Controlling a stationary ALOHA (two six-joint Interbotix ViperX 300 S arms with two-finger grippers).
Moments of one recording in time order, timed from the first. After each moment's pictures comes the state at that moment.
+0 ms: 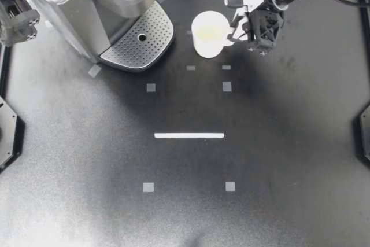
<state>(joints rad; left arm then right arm) 0.10 -0.66 0.41 0.72 0.89 -0.58 -0.71 0.16 0.49 0.71 0.62 -1.19</state>
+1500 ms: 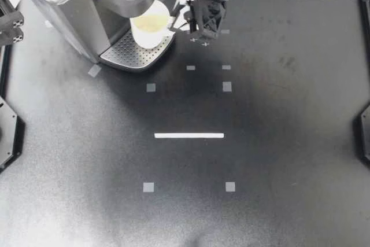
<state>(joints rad) 0.10 -0.73 0.46 0.72 0.87 -0.62 -0.58 0.39 0.11 0.76 0.62 -1.15</state>
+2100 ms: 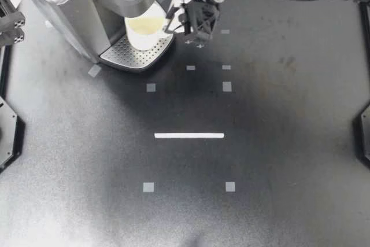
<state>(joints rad) 0.10 -0.73 0.46 0.73 0.87 -0.62 -0.56 0.42 0.07 0.76 0.62 -1.15</state>
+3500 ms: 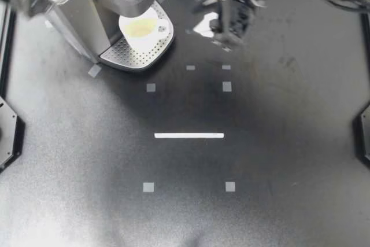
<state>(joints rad) 0.31 -0.56 0.40 0.66 0.81 -0.56 -0.55 0.05 0.44 0.80 0.47 -1.01</state>
